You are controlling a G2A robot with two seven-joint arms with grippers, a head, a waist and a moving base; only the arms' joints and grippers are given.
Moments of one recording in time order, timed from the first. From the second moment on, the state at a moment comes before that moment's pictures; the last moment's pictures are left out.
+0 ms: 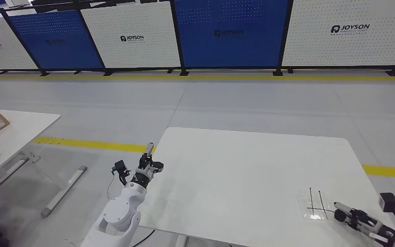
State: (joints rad) left arm 1.73 -1.15 -1.60 -1.80 -0.42 0.00 0.00; right arm -1.51 -0.96 1.74 -1.29 0.18 -0.18 1.10
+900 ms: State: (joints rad) left arm 1.73 -1.15 -1.60 -1.80 -0.42 0.00 0.00; right arm -1.51 -0.94 1.72 -1.27 0.20 -0.20 1.11
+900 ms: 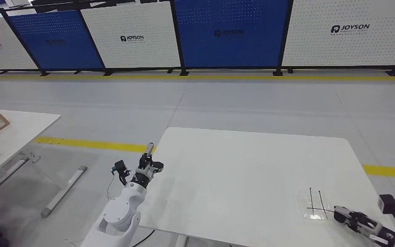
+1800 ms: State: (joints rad) left arm 1.73 -1.15 -1.60 -1.80 -0.42 0.00 0.00; right arm -1.50 -0.93 1.70 -1.26 0.21 -0.20 1.09
